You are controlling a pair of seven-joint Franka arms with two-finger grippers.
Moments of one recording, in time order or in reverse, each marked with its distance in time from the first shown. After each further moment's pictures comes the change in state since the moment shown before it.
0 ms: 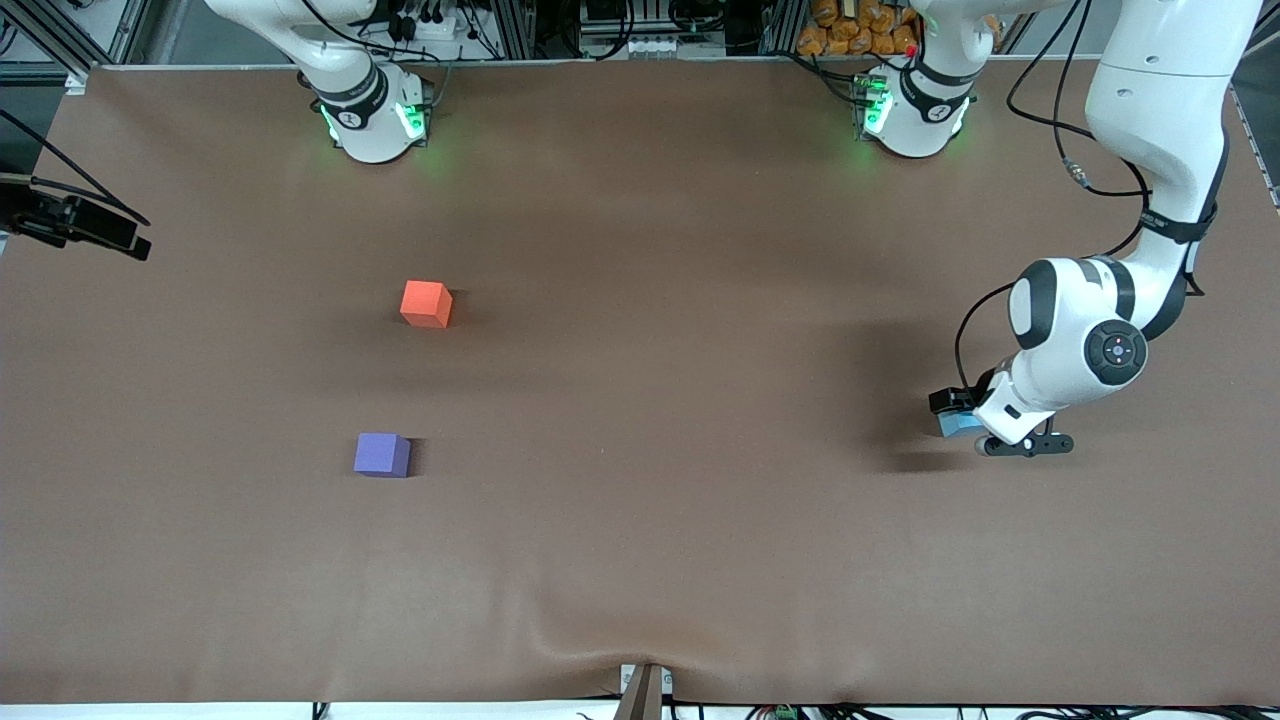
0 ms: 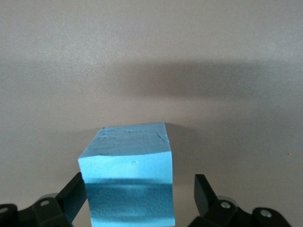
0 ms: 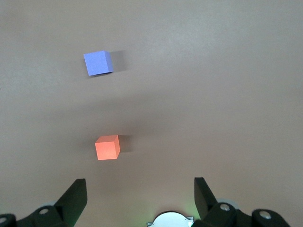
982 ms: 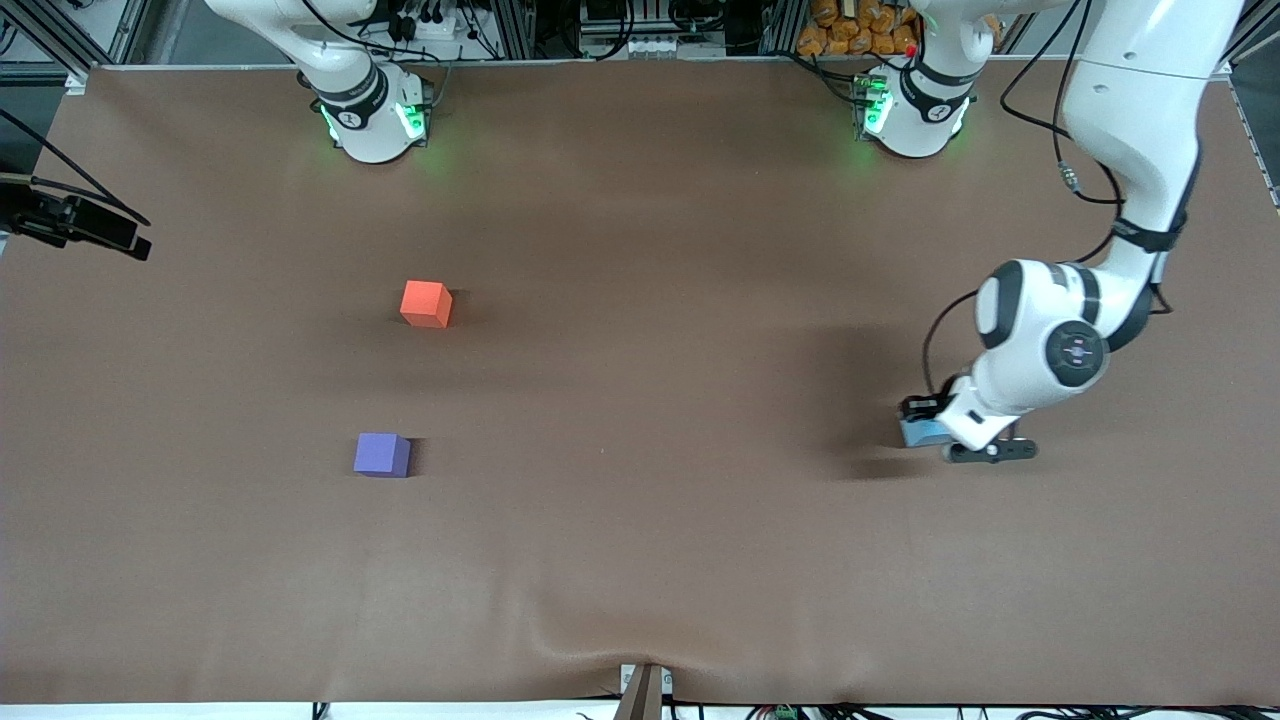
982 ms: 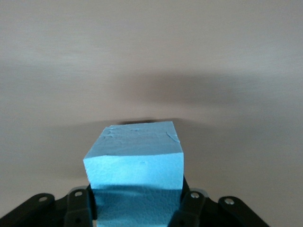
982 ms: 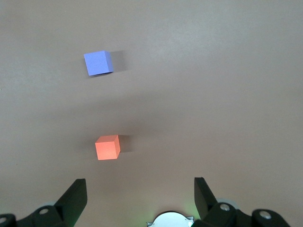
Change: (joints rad) left arm -0.019 0.004 -0.153 0.060 0.007 0.001 -0.231; right arm 0.000 0.000 0.000 0.000 0.000 0.000 0.000
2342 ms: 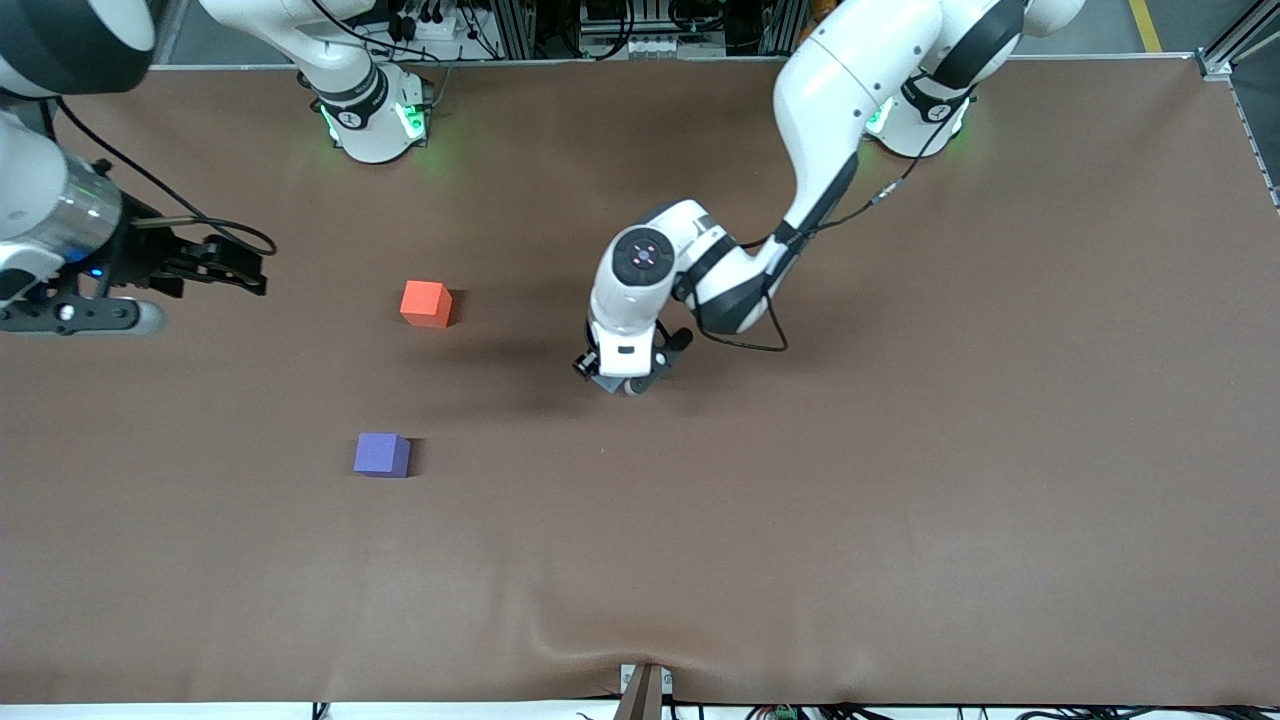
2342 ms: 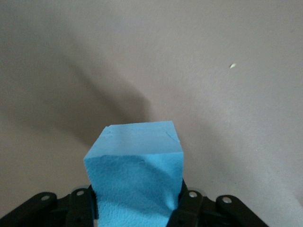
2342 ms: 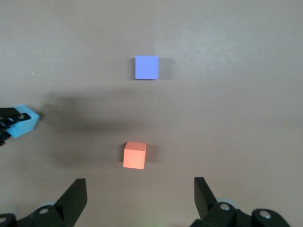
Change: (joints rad) left arm -0.719 0.364 -0.001 0.608 0.000 -0.084 -1.442; right arm 0.195 0.110 0.015 0.035 0.022 0.093 0.008
